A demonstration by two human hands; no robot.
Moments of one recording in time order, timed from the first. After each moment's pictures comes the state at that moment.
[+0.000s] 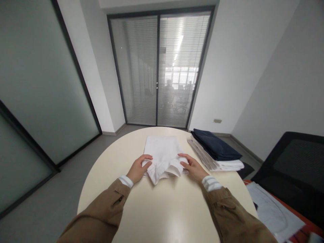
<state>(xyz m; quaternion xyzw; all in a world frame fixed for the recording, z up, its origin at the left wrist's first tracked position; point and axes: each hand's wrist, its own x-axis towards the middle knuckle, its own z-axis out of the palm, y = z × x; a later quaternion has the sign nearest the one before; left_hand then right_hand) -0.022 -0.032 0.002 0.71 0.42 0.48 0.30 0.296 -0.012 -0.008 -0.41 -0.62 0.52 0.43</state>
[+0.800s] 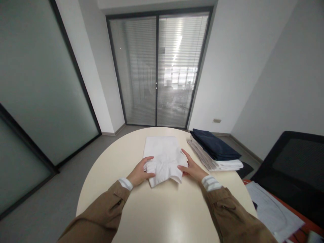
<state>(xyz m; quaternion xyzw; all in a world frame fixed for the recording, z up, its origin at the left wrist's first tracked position) -0.016 -0.044 0.006 0.67 0.45 0.39 0.44 0.293 -0.023 0.008 -0.44 -0.57 0.58 0.39</state>
